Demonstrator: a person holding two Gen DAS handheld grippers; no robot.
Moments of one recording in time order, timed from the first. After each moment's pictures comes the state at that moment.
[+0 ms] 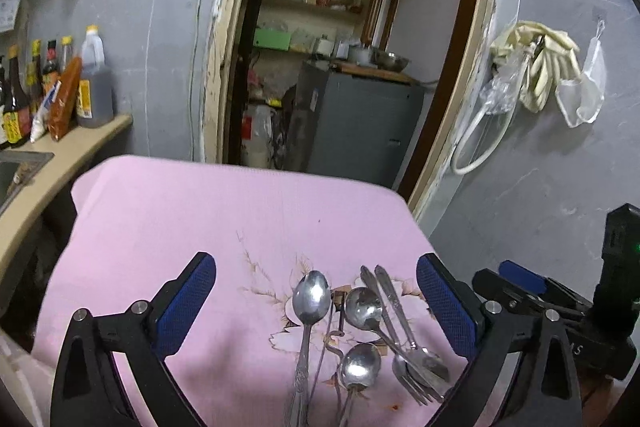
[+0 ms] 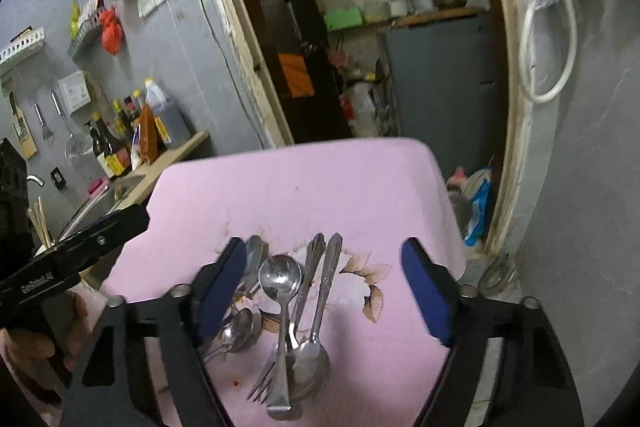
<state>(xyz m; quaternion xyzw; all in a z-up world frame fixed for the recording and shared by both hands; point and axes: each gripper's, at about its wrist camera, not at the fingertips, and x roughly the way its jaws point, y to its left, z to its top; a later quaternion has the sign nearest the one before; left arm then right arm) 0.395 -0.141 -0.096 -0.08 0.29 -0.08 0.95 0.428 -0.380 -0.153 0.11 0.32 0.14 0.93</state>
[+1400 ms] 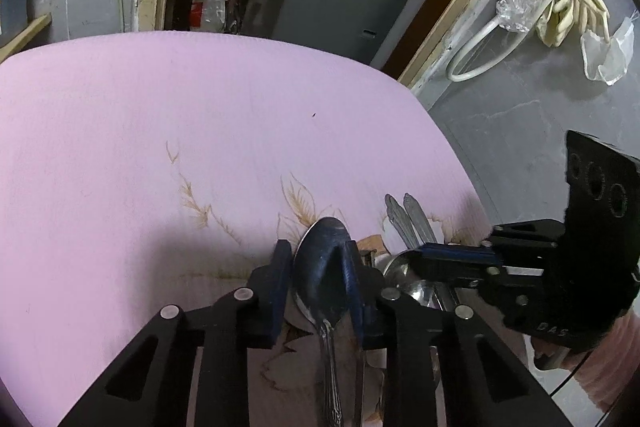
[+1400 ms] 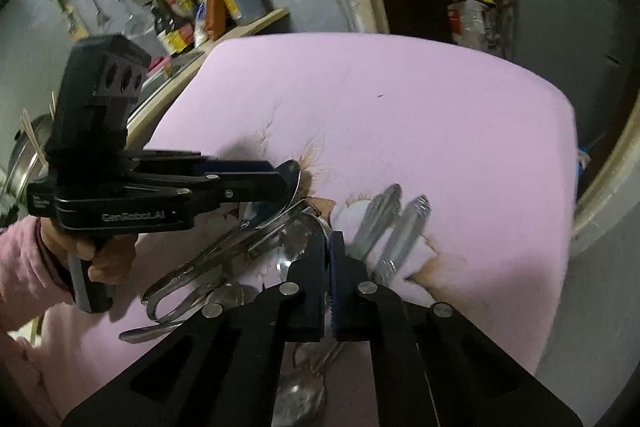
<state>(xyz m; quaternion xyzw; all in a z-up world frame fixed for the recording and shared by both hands) 0.496 -0.147 -0.191 -0.11 0.47 -0.19 0.85 0.492 -0.324 -0.213 0.02 0.46 0.32 0.83</state>
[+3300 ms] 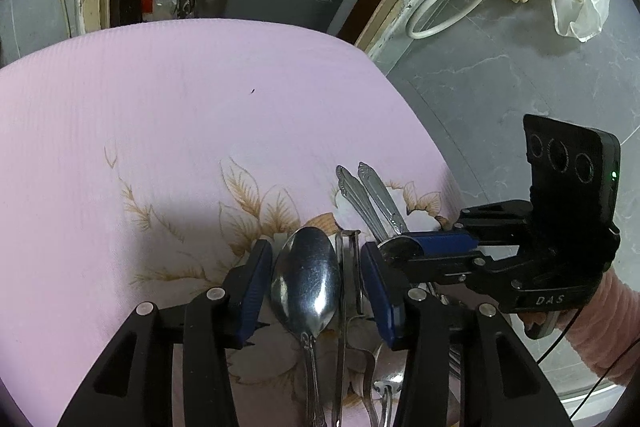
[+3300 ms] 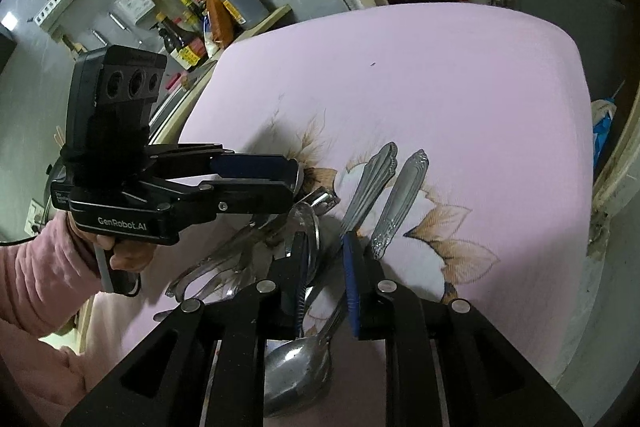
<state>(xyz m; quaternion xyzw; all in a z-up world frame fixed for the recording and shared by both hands) 0.503 -0.166 -0.189 -0.07 0.51 -0.26 0.81 0.496 -0.341 -0.244 0.09 0.49 0.37 0.79</state>
